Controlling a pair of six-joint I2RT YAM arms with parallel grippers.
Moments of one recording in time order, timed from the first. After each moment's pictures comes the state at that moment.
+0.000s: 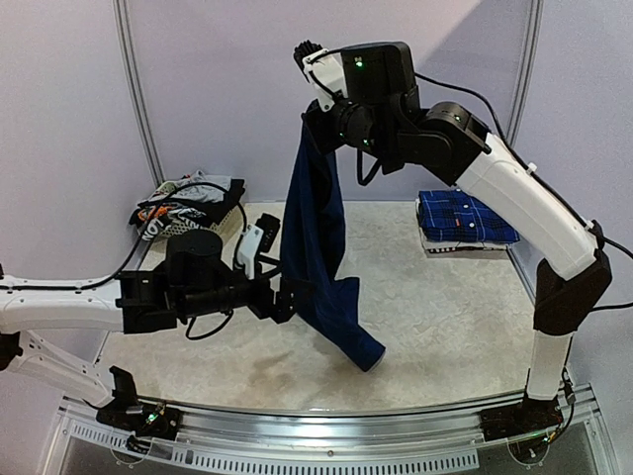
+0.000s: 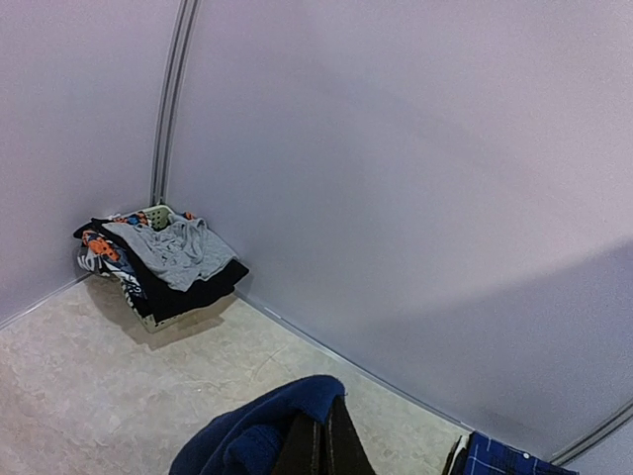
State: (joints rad) left arm -1.07 1.17 0.76 0.09 -0.11 -0.32; right arm 1.09 1.96 2.41 -0.62 0.64 -0.17
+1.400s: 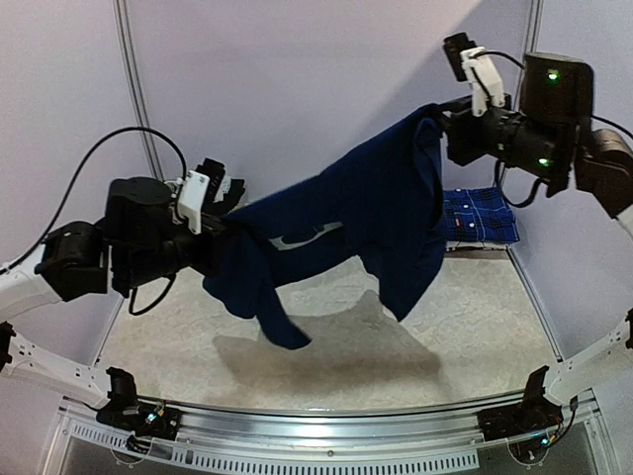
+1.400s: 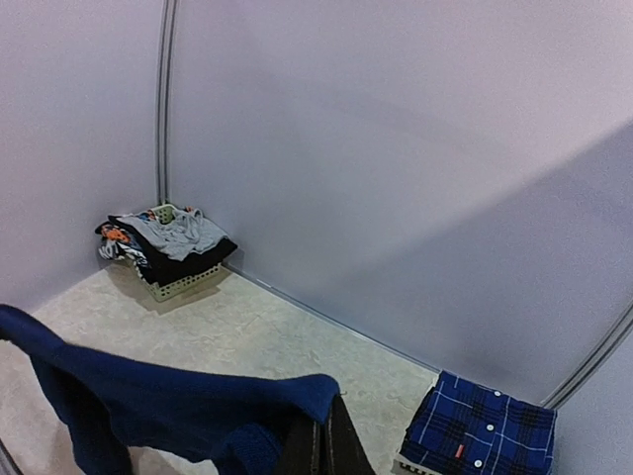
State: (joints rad) left arm -1.14 1.03 1.14 -0.54 -0.56 -0.27; right arm 1.01 1.30 1.80 -0.65 0.56 -0.08
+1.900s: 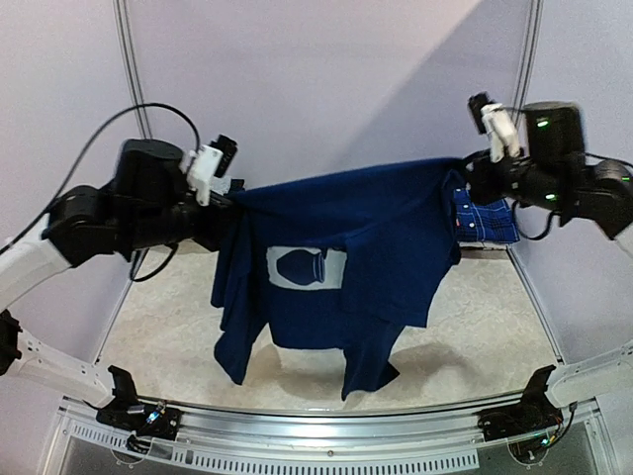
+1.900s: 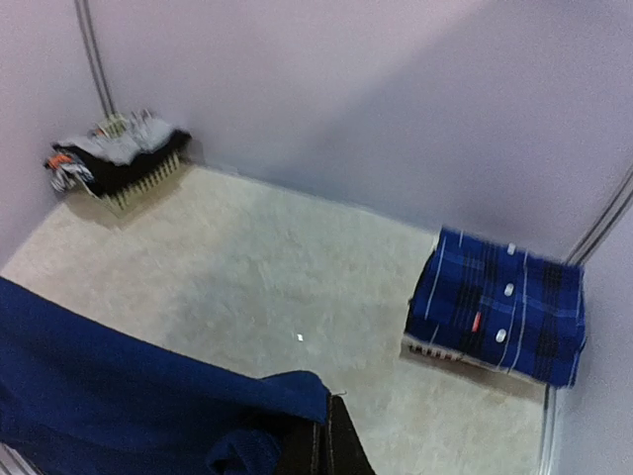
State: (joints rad) left arm -0.99 1.17 1.34 -0.68 -0.40 -0.20; right arm 0.80 1.16 1.53 -0.77 0.40 0.14
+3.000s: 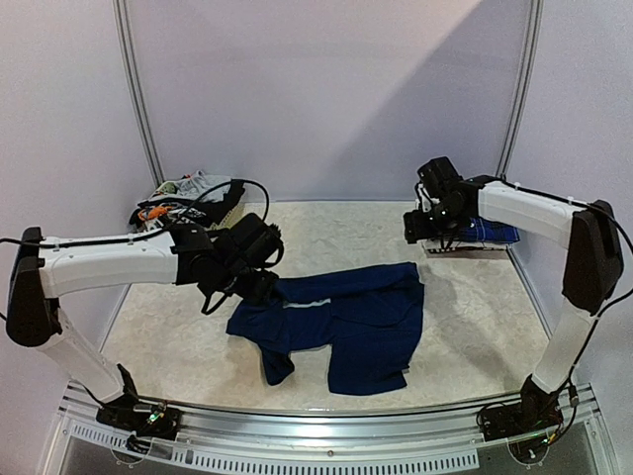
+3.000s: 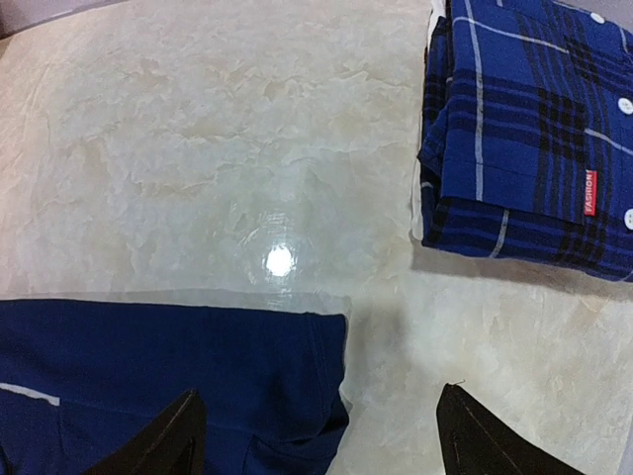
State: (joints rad) left arm -0.93 1.54 1.16 -0.68 -0.55 -0.29; right arm 0.47 1.81 1.47 -0.65 0.20 0.32
